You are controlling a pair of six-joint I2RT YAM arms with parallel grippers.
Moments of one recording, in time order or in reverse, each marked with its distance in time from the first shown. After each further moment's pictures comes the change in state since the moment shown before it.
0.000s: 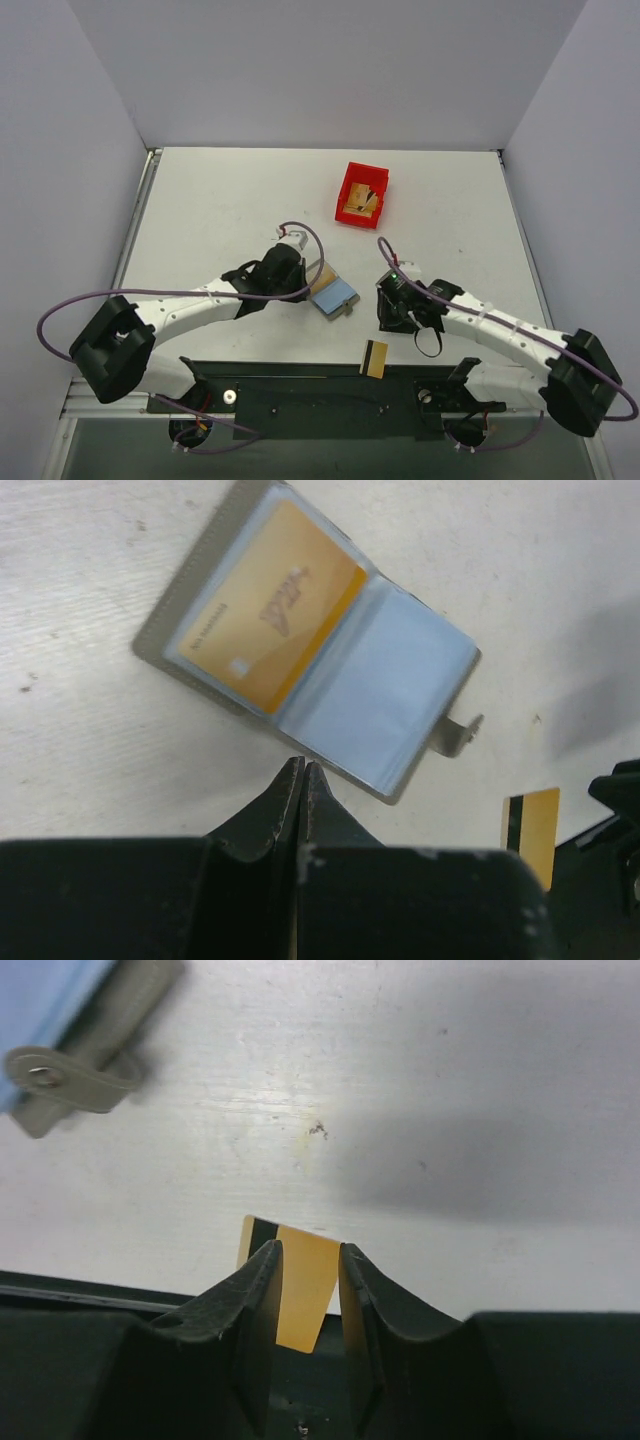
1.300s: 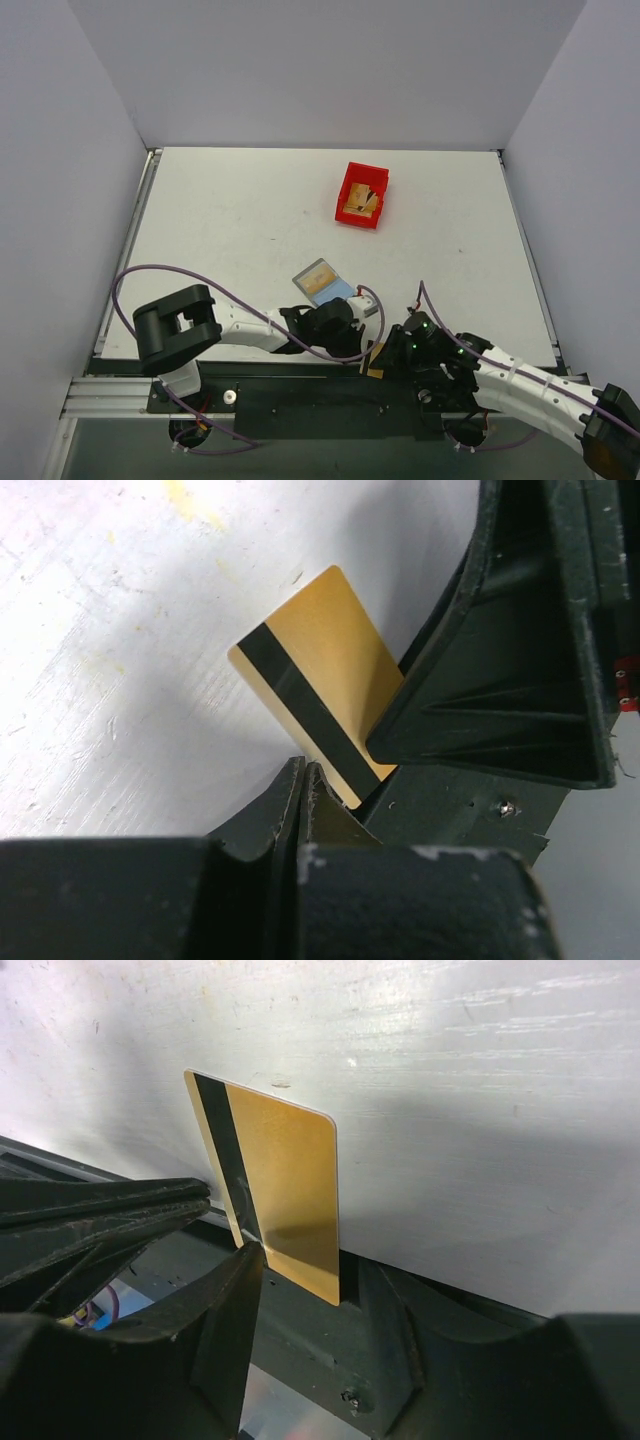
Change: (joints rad) left arm -0.433 0.307 -0.002 0.339 0.243 0.086; right arm 0.045 -0.508 -0.510 0.266 -0.316 0.410
